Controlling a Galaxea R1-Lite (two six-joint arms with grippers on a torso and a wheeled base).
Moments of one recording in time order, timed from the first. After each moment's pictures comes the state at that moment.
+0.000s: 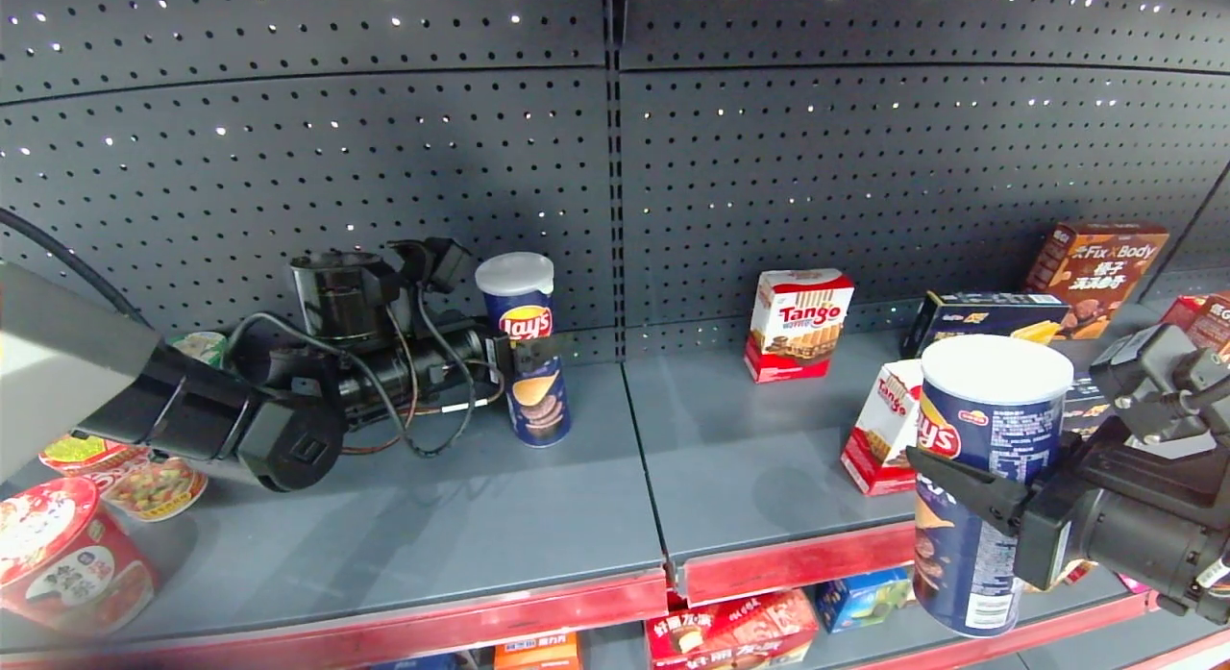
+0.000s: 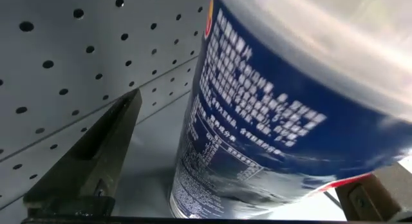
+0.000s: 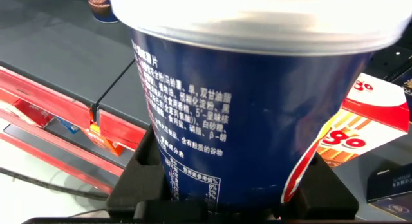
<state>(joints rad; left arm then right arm) -0.22 2.02 -1.03 -0.84 -0.44 -0.09 0.51 1.25 -0.42 -0.67 0.01 -0.18</state>
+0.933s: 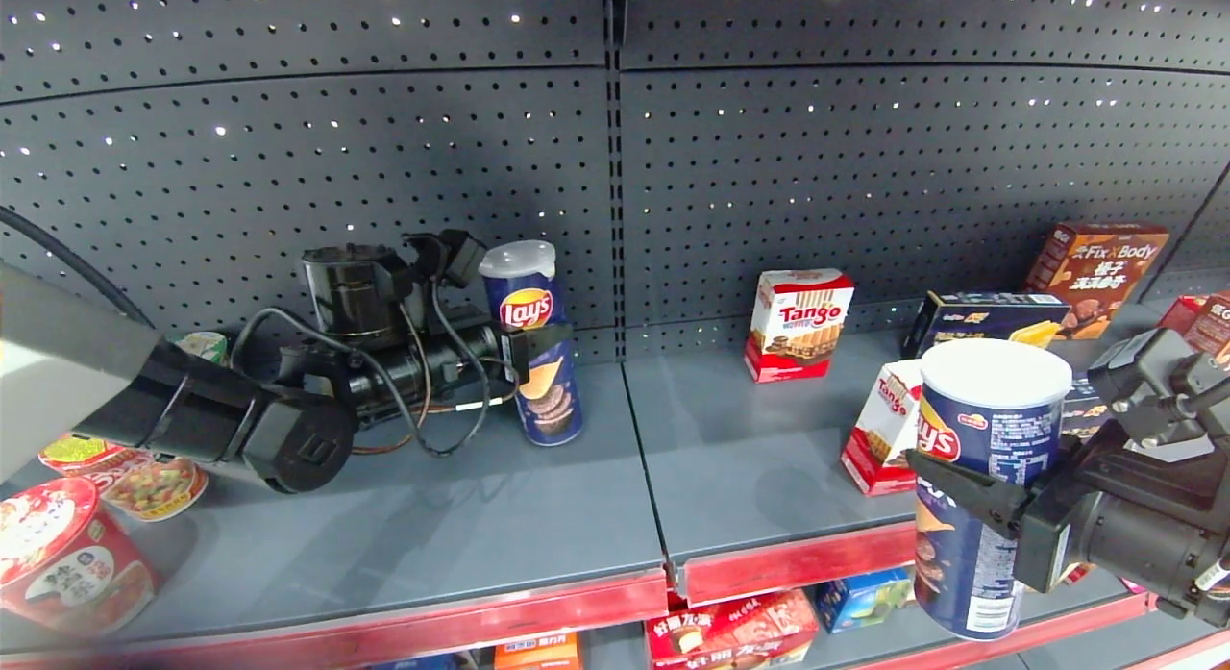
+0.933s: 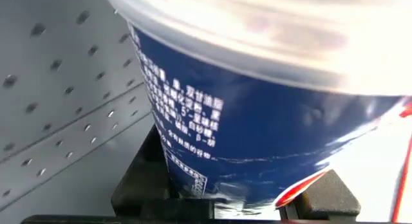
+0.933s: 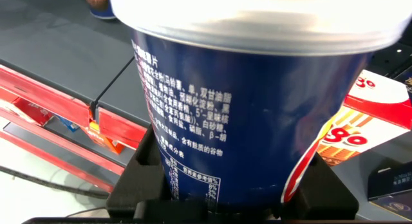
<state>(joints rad) -0.27 1.99 -1.03 -0.84 -0.43 -0.09 0.51 1.25 -0.42 -0.67 0.01 -0.18</state>
